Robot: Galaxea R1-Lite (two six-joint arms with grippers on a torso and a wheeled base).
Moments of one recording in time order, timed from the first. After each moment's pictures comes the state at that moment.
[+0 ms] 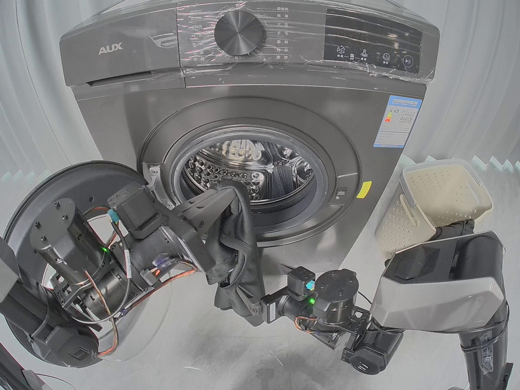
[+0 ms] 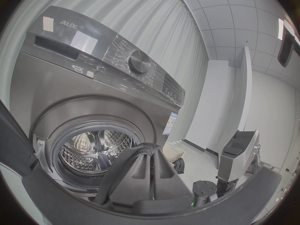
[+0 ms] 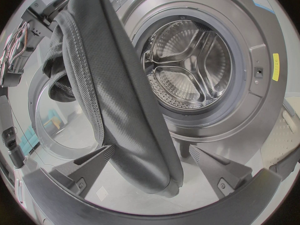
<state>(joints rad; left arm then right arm) -0.64 1.72 -0.43 -1.55 -0.15 -0.17 0.83 2.39 -0.72 -1.53 -0.16 0.12</state>
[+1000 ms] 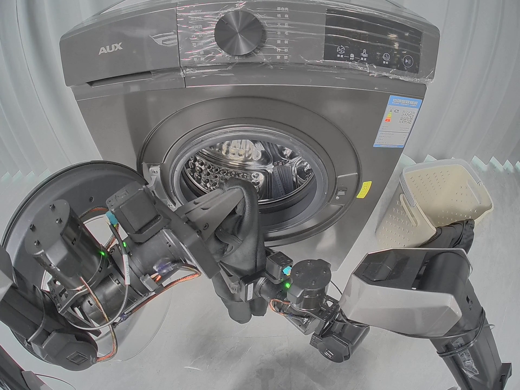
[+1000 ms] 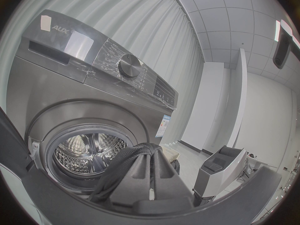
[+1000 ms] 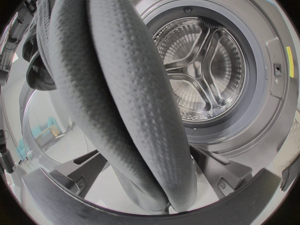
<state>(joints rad) -0.68 1.70 -0.43 -1.55 -0.15 -0.17 0.81 2.55 -1.03 -1.52 -0.15 0.12</state>
